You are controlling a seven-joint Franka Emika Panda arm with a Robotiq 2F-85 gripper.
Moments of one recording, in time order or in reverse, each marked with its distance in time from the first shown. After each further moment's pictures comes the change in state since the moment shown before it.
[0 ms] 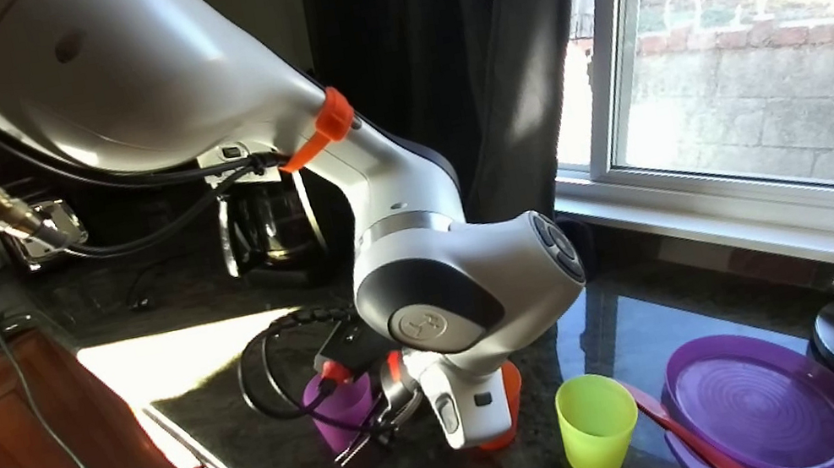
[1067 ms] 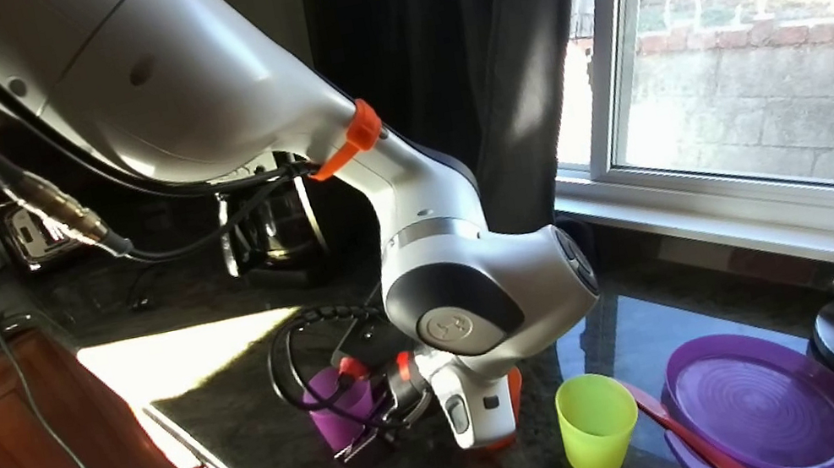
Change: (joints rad) arm -0.004 0.082 0.000 0.080 0.015 -0.096 0.001
